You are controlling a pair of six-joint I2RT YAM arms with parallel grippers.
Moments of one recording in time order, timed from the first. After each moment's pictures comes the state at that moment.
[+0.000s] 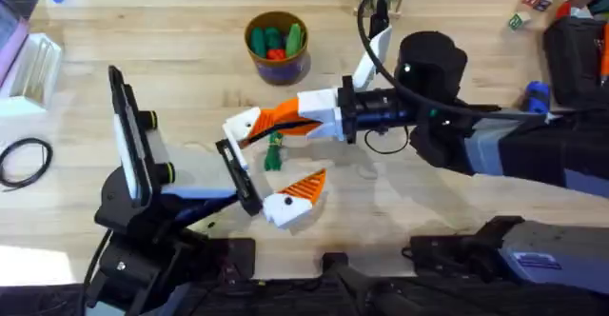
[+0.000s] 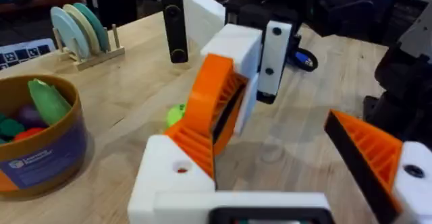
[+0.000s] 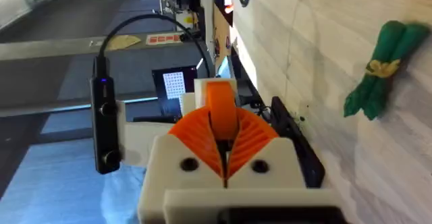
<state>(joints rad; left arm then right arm) -0.32 0.01 0.01 -0.07 0.79 -0.03 0.60 1.44 0.52 0.64 -0.93 1.32</state>
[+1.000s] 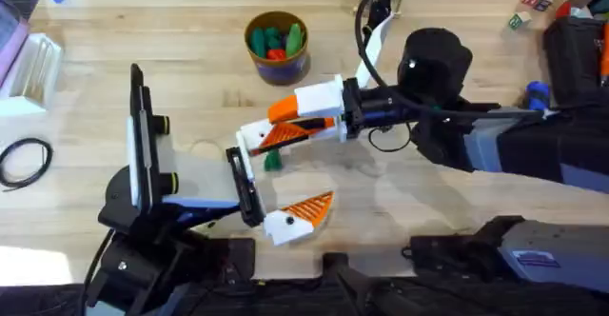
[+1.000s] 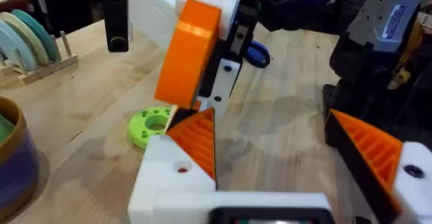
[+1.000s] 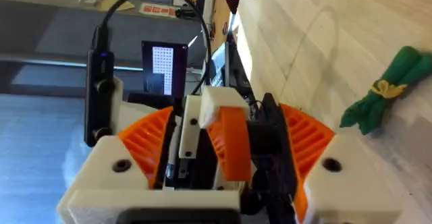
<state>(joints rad) -0.34 0.01 0.01 -0.08 0.90 -0.01 0.56 1.46 0.52 0.70 -1.03 1.15</state>
